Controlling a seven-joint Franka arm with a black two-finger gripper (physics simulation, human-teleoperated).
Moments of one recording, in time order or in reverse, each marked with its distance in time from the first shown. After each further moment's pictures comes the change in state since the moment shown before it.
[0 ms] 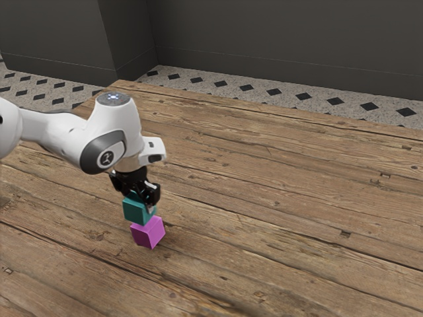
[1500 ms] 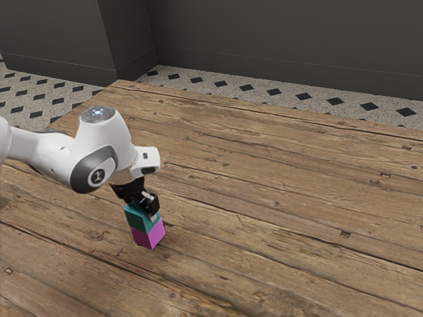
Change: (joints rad) arm -0.013 -0.070 -0.002 -0.150 -0.050 0.187 0.127
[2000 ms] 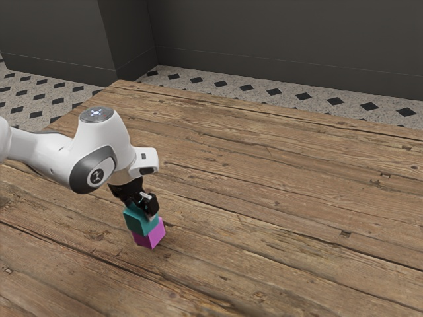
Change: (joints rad) arm 0.009 0.005 0.002 -0.001 -0.009 -0.002 0.015
